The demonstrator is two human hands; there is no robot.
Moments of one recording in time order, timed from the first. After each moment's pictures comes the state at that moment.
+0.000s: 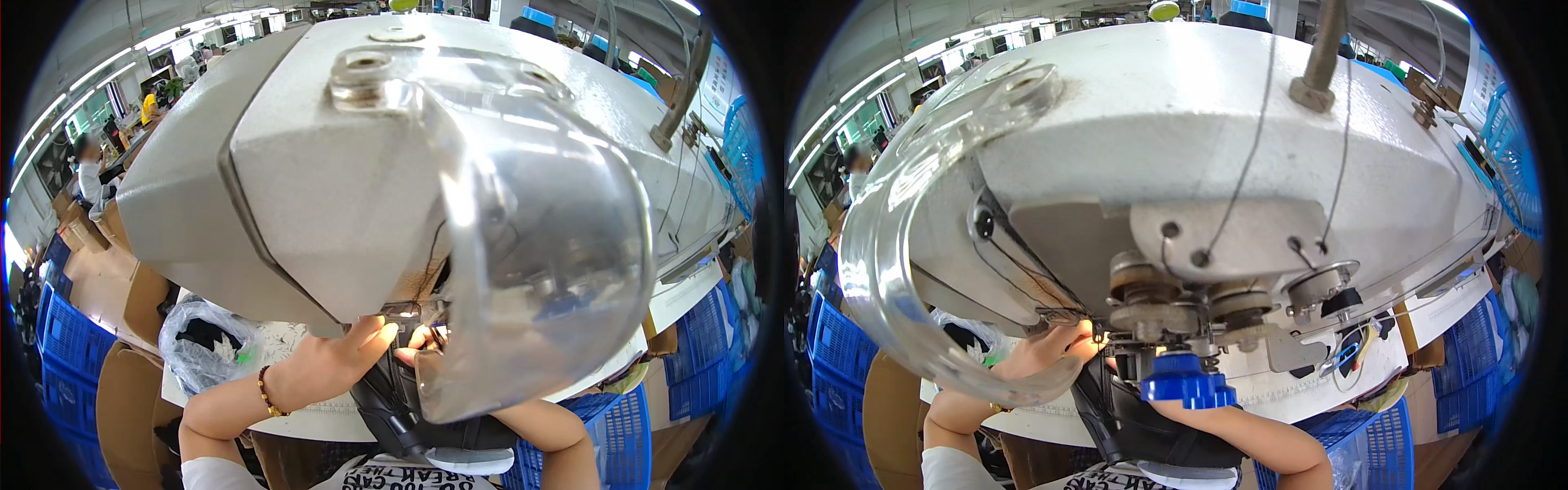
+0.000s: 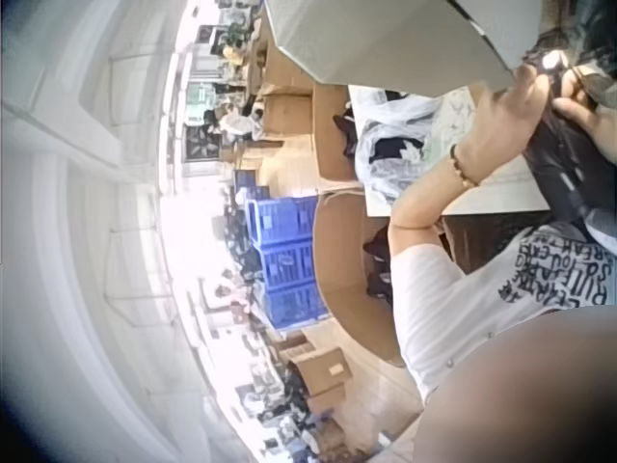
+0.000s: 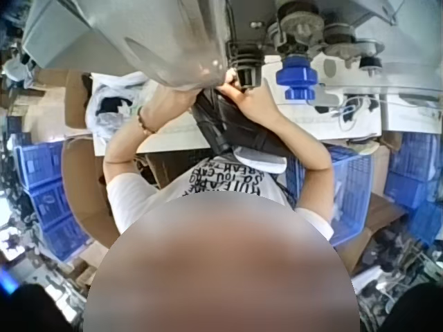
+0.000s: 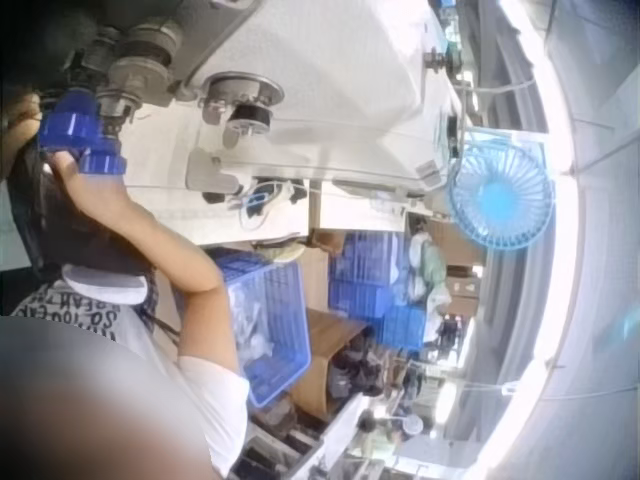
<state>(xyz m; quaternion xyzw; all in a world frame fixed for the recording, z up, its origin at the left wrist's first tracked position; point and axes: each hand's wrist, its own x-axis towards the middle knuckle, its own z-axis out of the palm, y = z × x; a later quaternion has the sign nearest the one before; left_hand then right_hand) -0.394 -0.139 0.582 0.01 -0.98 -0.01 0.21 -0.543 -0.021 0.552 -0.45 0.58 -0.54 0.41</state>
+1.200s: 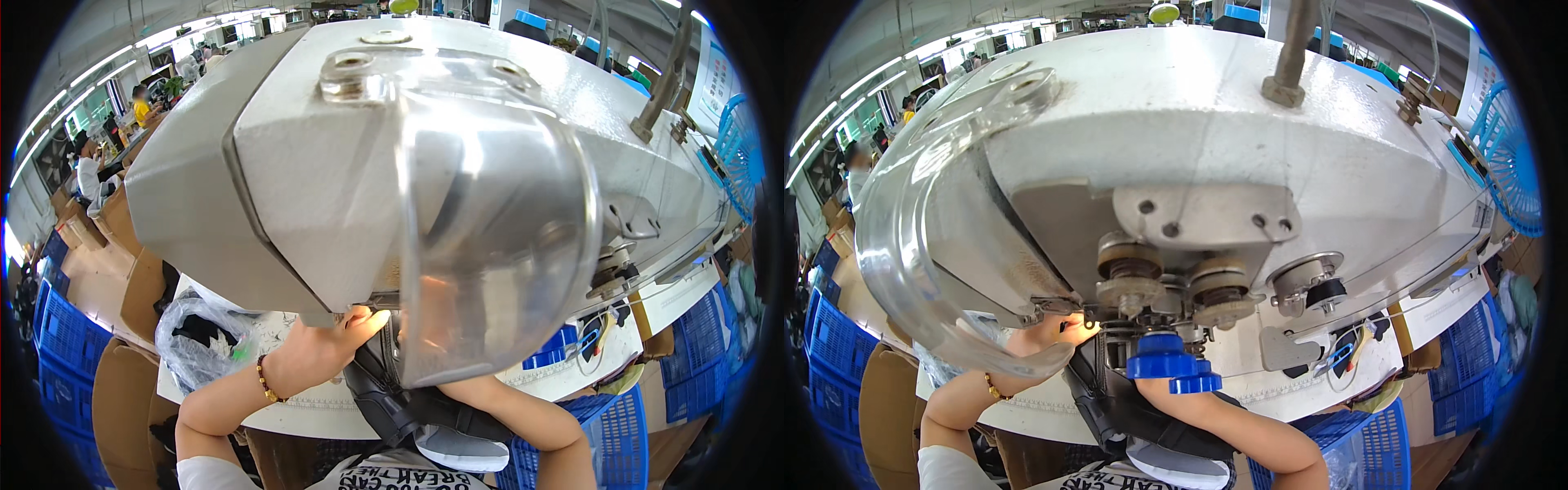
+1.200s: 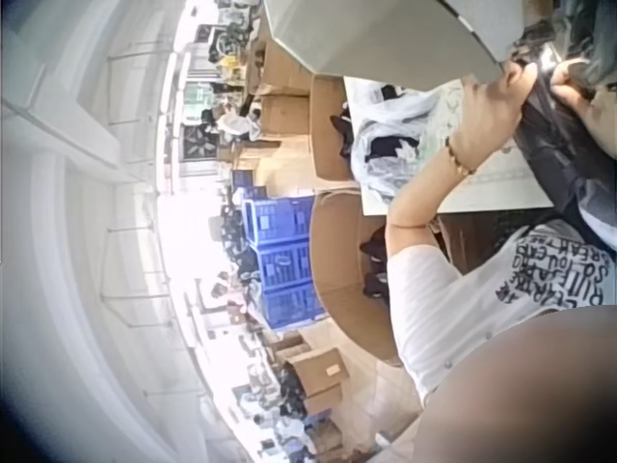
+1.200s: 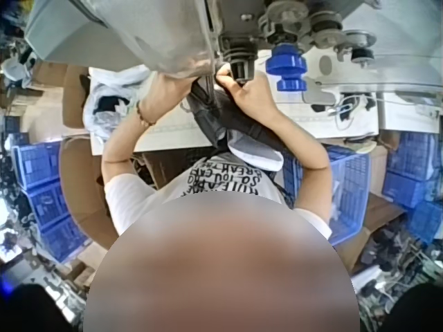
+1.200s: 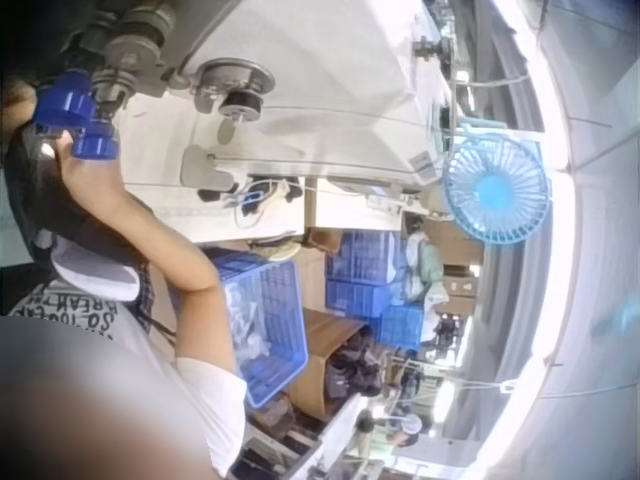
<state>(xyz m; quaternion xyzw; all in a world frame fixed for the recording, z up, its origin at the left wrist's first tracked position) -0.399 -0.144 0.579 0.05 -0.97 -0.07 0.24 -0.557 -0.012 0.530 -0.72 0.62 -0.33 -0.04</state>
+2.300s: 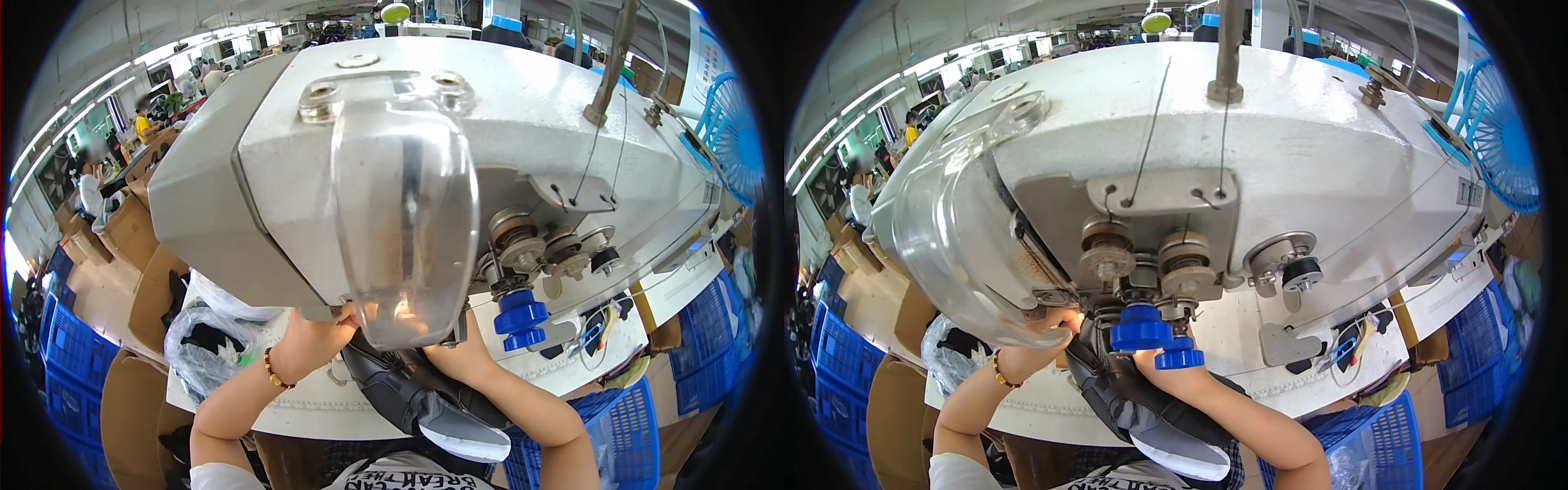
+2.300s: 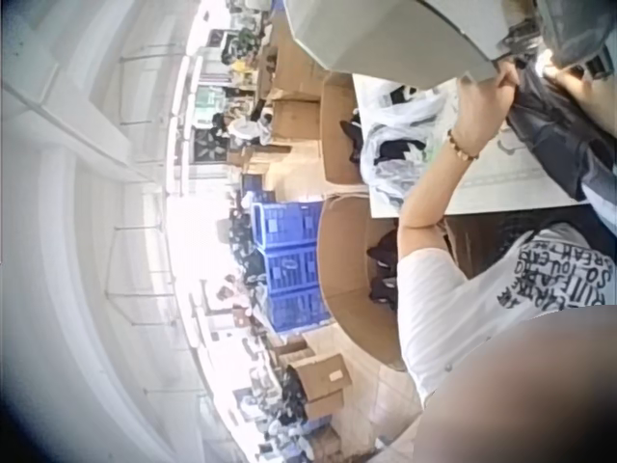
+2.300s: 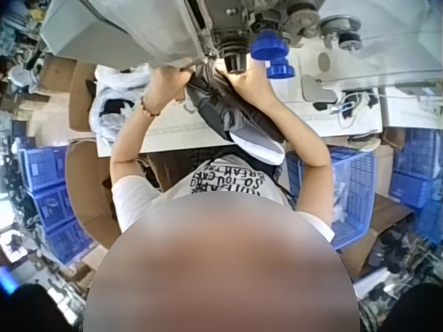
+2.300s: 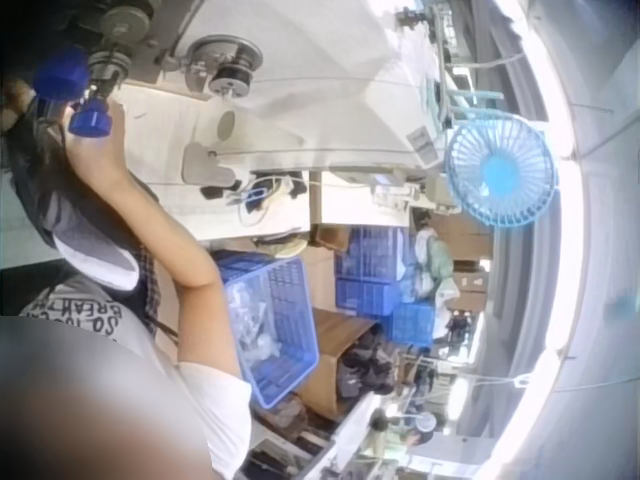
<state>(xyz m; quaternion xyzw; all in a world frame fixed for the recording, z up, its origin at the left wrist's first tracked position) -0.407 -0.158 0.568 0.09 -0.91 -0.19 0.37 -0.564 -0.030 0.537 -0.62 0.66 -0.43 0.04</state>
